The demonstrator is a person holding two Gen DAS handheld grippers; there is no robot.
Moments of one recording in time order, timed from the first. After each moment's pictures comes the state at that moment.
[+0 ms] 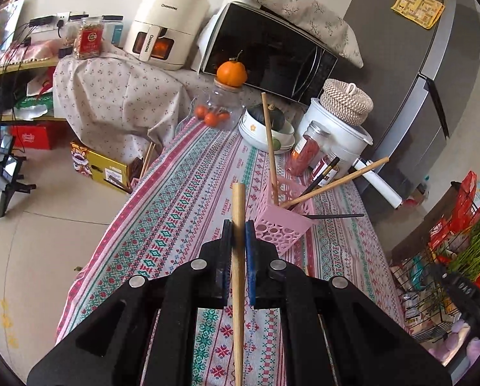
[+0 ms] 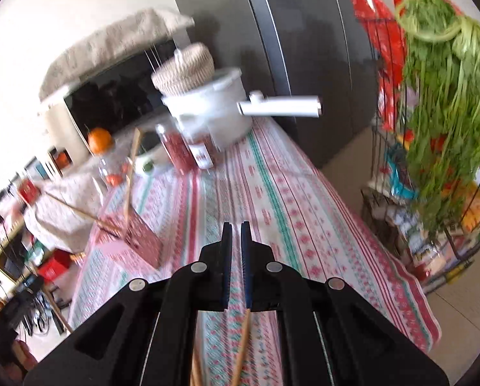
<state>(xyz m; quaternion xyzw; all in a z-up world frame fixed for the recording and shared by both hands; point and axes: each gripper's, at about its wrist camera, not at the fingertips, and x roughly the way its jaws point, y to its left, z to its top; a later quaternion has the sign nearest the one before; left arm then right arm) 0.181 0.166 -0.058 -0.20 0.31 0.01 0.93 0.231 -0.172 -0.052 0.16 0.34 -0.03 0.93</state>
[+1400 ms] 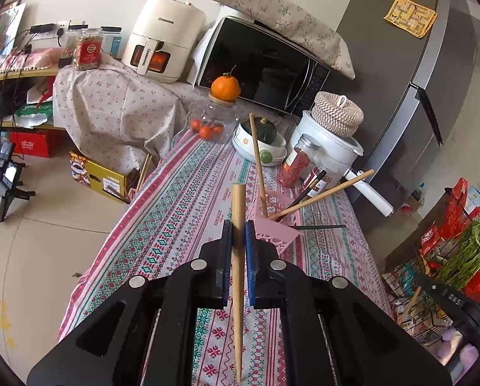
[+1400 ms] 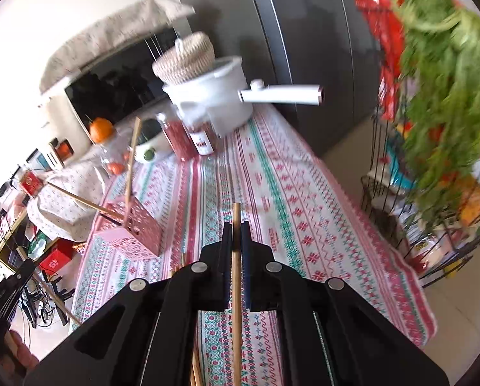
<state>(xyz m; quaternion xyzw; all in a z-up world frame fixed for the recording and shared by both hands) 0.170 0.161 -0.037 -0.20 0.28 0.01 0.94 0.224 -0.175 -0.044 0.16 0.35 -0.01 0.93</state>
